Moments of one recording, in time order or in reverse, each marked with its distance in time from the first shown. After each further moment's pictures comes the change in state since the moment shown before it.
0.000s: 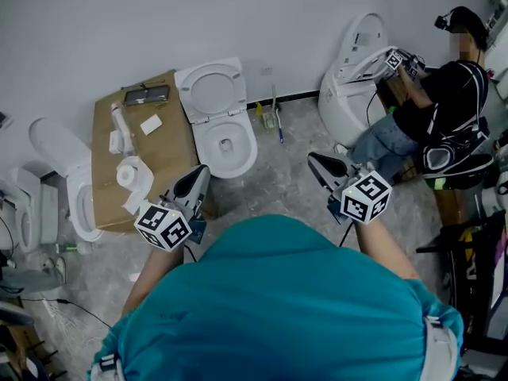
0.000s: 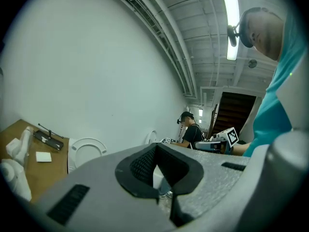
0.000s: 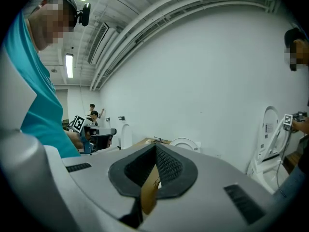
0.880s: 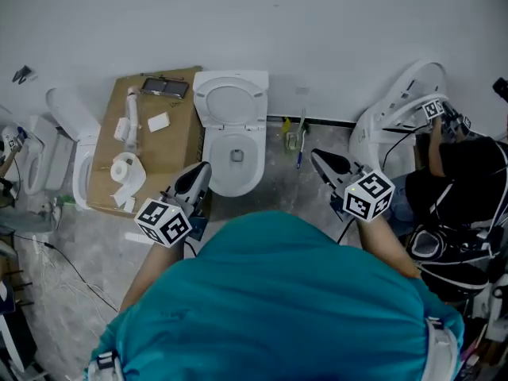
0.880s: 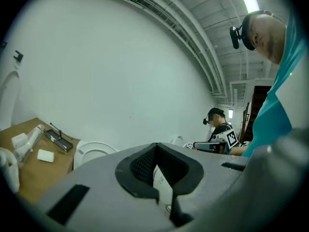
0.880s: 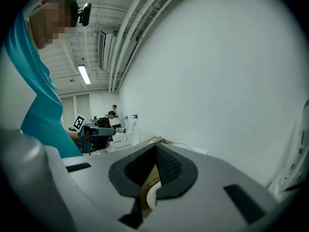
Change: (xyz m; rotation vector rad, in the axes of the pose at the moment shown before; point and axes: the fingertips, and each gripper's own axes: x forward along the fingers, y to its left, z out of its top) left arm 0.181 0.072 -0.003 -0.035 -0.059 0.314; right arm 0.129 -0.228 0.026 -0.040 0.040 0.316
